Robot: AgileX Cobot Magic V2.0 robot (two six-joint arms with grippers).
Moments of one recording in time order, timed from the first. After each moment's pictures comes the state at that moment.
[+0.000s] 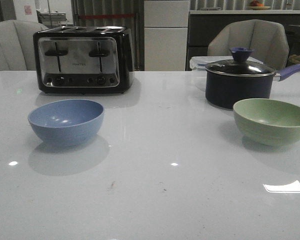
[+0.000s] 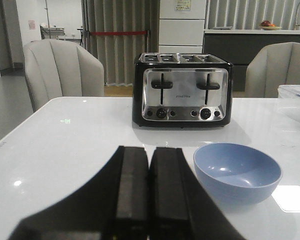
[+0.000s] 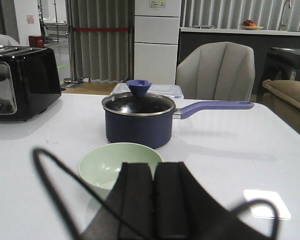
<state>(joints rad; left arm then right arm) -0.08 0.00 0.00 0.00 0.04 0.00 0.01 -0.01 0.03 0.02 0.00 0.00</state>
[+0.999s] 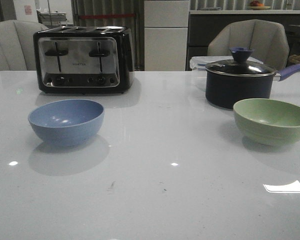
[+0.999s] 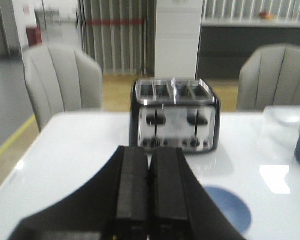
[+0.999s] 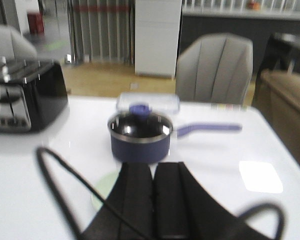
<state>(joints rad) -0.08 0.33 -0.71 0.00 0.56 0.00 0.01 0.27 -0.64 0.02 0.57 0.00</state>
